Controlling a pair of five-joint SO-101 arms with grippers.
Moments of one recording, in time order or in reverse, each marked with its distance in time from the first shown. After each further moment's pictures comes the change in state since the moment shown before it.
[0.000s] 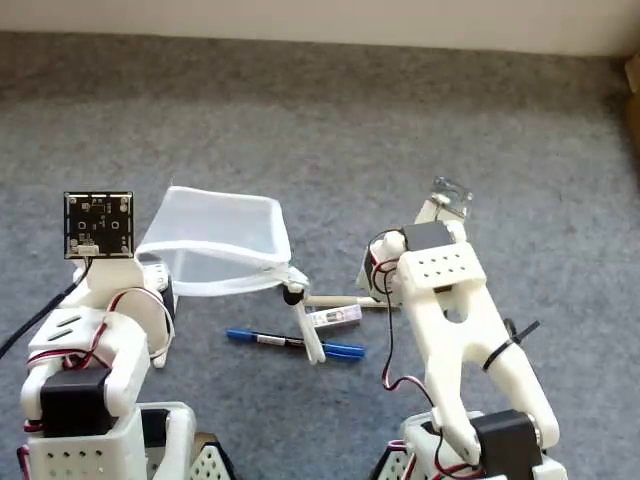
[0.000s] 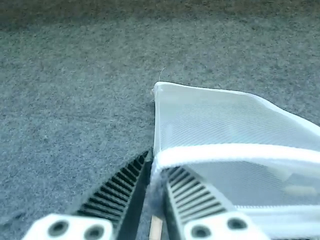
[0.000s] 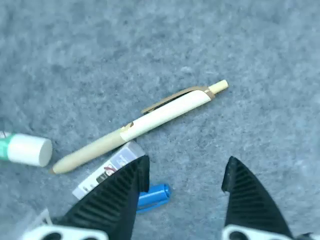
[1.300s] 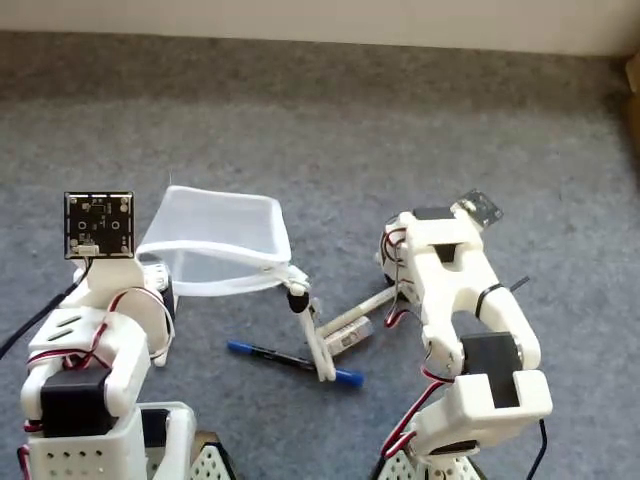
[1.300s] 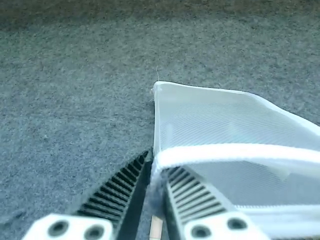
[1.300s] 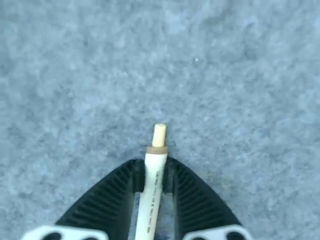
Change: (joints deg) left arm 0.1 0.0 0.0 0.0 0.0; right arm 7.8 23.5 -5.9 -15.5 -12.6
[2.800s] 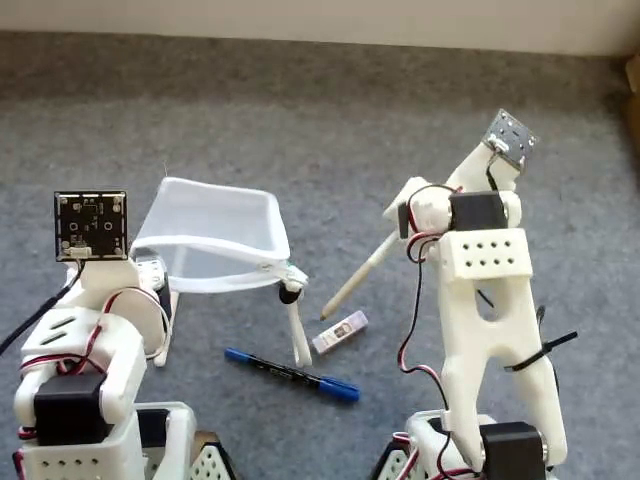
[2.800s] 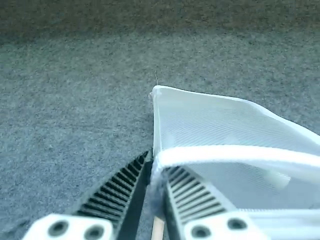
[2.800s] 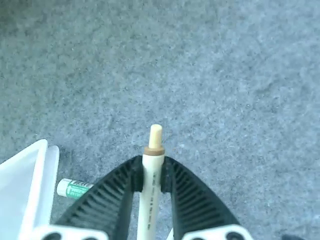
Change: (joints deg) left arm -0.1 0.1 -3.0 0.0 0.0; right arm -0.3 -26.5 -13.3 16.8 13.4
